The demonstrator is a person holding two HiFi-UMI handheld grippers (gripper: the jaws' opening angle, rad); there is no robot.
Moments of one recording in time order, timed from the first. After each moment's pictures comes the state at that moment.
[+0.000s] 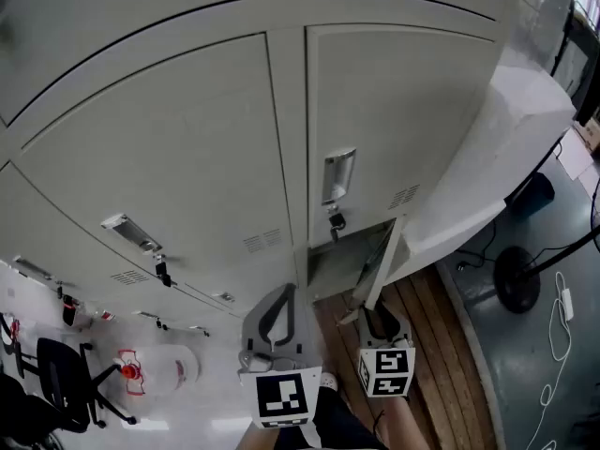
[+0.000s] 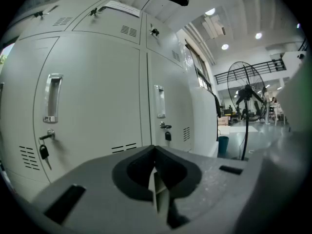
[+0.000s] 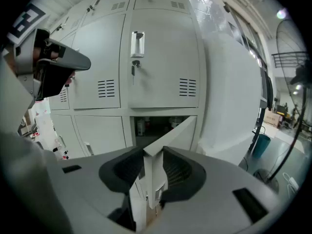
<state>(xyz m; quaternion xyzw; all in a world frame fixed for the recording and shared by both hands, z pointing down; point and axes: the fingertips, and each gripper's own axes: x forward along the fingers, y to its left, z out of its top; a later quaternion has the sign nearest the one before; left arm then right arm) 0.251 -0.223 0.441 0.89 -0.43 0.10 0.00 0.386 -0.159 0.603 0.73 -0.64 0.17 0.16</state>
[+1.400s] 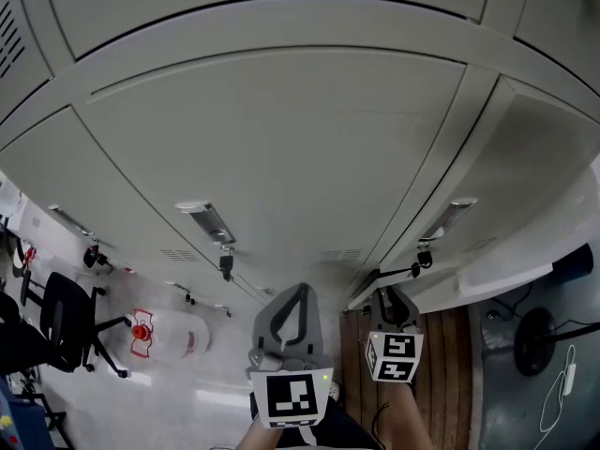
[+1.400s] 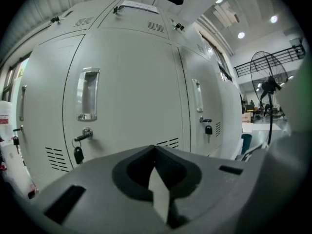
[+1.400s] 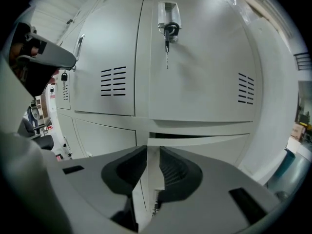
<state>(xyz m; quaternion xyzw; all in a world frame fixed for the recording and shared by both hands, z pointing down) 0.172 -0.278 0.445 0.83 -0.54 0.11 0.01 0.328 -0.286 0.603 0.66 -0.72 0.13 0.17</state>
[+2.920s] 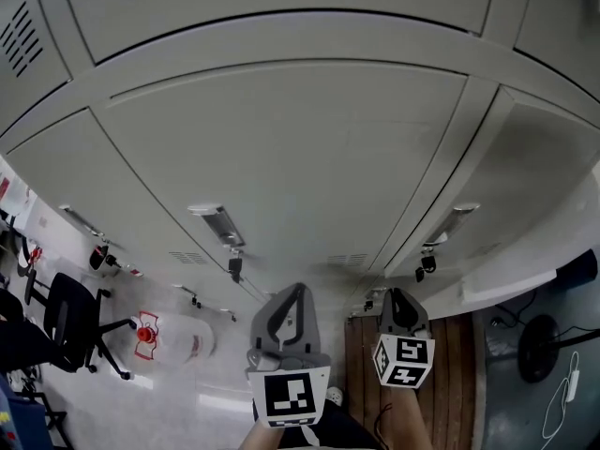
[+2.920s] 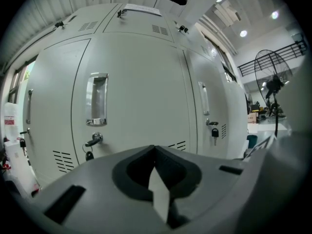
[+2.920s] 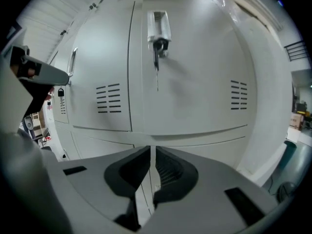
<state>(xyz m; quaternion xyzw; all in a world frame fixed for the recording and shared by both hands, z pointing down) 0.156 -0.282 0.437 0.82 -0.56 0.10 0.01 0.333 -0.287 0.576 0.68 -0.71 0.14 0.12</state>
